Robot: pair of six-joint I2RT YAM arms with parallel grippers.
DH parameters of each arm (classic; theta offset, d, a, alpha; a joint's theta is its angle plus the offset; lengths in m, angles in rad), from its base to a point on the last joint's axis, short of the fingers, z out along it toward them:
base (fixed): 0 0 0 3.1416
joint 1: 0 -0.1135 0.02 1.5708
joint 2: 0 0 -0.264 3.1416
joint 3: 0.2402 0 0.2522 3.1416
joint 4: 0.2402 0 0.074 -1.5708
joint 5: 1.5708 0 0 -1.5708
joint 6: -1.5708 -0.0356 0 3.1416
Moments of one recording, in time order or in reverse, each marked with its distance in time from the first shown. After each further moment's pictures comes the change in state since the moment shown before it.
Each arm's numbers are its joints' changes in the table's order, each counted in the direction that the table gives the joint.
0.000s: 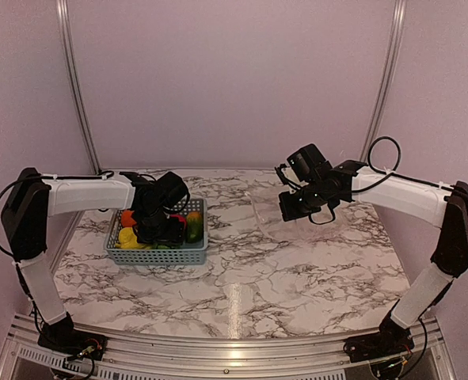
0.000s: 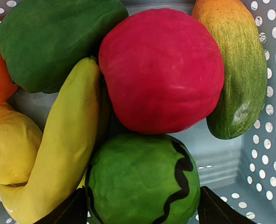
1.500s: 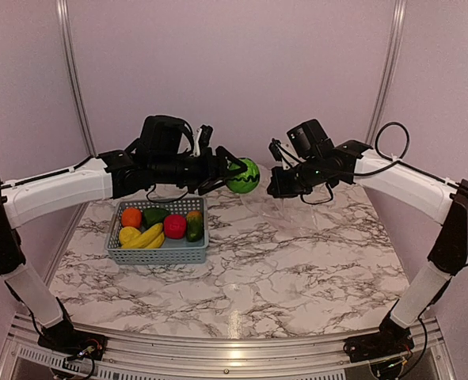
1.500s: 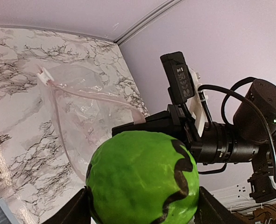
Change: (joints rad) left arm 0.114 -0.179 0.138 -0.649 0.459 0.185; right arm -0.009 0.026 0.199 0.027 -0.175 -0.086
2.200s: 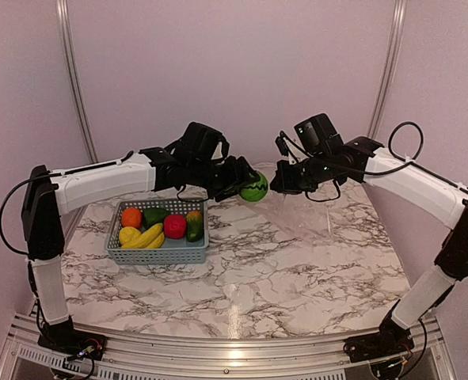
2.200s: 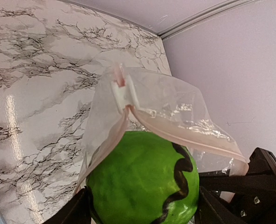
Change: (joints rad) left arm 0.014 0.282 0.229 0.115 -0.097 0.084; right arm -0.005 -0.053 0.003 0.026 -0.010 -0.071
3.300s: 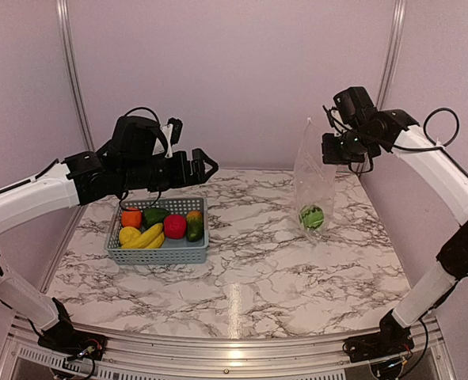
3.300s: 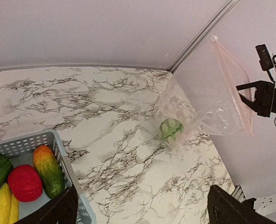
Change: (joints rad) left arm 0.016 -0.457 -0.299 0.016 -0.236 -0.306; right arm 0.203 -0.027 0.205 0.266 0.323 0.135
